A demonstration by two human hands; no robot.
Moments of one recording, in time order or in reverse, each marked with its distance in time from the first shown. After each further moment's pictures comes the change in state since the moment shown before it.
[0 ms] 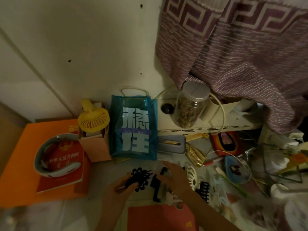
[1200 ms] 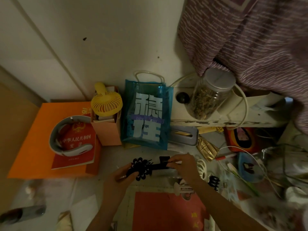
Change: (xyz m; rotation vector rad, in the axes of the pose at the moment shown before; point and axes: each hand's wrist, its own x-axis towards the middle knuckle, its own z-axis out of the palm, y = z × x) left_hand -0.007 -0.018 -0.018 0.004 0.171 0.020; right_hand 0.020 -0.003 0.000 0.098 0.135 -0.150
